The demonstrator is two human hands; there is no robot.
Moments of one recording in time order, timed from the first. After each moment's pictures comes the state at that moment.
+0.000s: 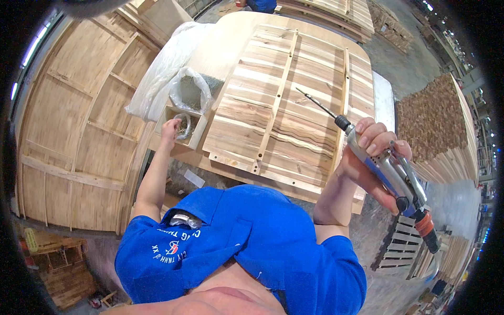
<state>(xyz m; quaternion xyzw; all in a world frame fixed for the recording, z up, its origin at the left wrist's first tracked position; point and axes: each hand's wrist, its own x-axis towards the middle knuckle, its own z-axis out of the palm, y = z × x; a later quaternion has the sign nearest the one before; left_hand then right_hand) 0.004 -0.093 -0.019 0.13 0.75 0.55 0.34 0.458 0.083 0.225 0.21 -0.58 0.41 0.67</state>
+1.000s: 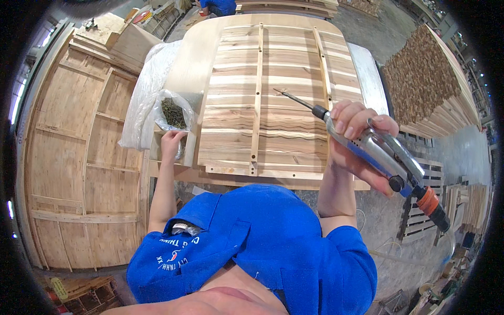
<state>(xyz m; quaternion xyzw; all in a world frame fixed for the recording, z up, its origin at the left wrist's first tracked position) 0.050 -0.015 0.000 0.36 0.78 0.45 0.22 0.479 0.104 0.220 0.18 -0.59 0.39 0.69</state>
